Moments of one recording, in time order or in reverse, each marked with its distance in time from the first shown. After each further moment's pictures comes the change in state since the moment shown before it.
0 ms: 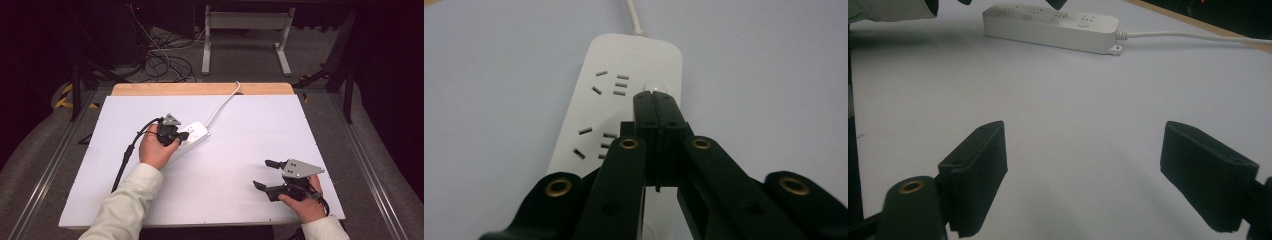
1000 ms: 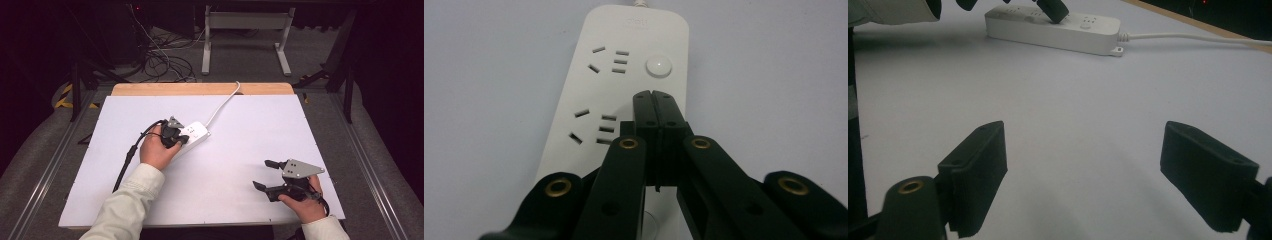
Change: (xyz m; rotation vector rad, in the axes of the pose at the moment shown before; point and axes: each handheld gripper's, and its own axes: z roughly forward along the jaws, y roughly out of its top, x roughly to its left) left arm -0.005 -0.002 0.008 0.078 0.032 0.035; right arm 0.001 0.001 0.000 -0.002 0.007 0.000
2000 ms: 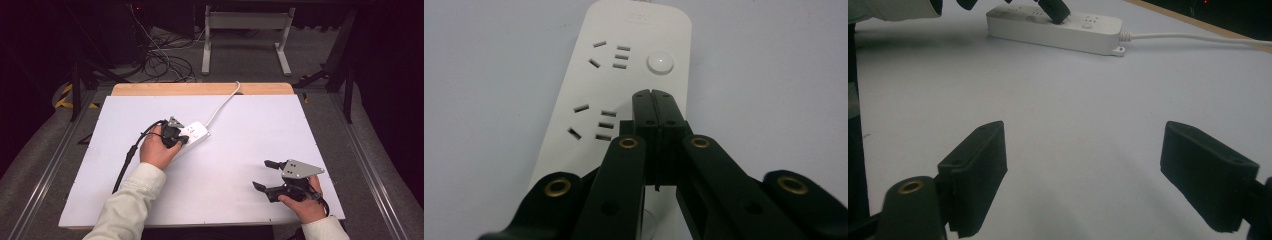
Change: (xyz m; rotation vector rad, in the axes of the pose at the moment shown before) left arm -0.001 0.000 0.001 0.012 0.007 -0.021; right arm 0.001 0.000 0.000 0.000 0.004 -0.002
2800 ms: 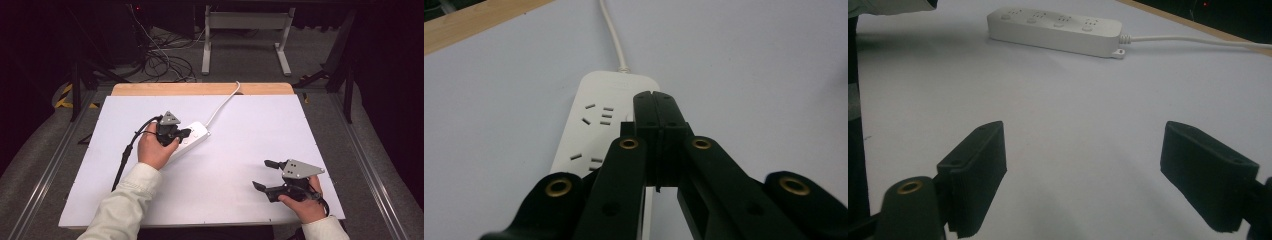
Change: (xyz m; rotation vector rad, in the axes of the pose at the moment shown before) left arm -0.003 0.010 -0.027 -0.178 -0.048 0.012; right arm 0.000 0.001 -0.001 -0.007 -0.002 -0.001
